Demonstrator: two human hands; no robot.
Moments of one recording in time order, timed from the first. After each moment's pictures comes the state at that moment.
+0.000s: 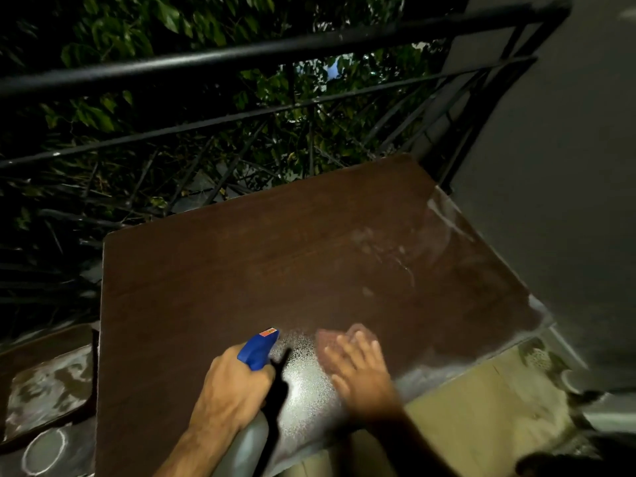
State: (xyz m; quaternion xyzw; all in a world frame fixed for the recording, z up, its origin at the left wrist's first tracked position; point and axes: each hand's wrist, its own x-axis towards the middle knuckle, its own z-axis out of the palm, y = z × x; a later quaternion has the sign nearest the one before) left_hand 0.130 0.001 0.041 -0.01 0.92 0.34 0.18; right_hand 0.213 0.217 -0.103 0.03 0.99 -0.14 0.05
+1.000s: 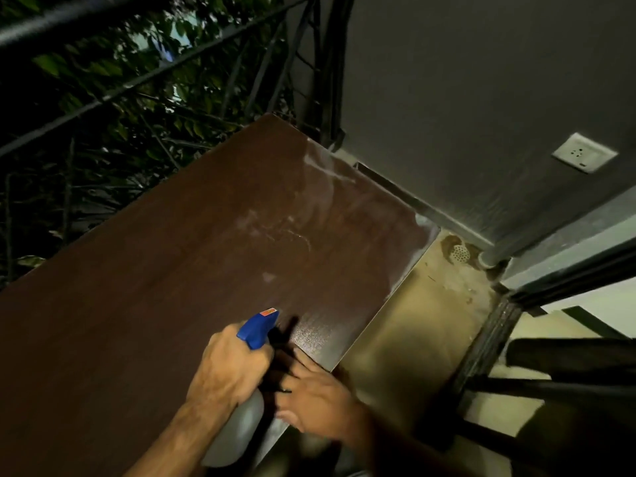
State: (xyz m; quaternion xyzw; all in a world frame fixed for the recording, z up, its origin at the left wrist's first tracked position) left_hand 0.129 0.146 0.037 0.20 0.91 0.24 0.29; right_hand 0.265 0.230 -0.108 -0.10 0.98 -0.12 0.08
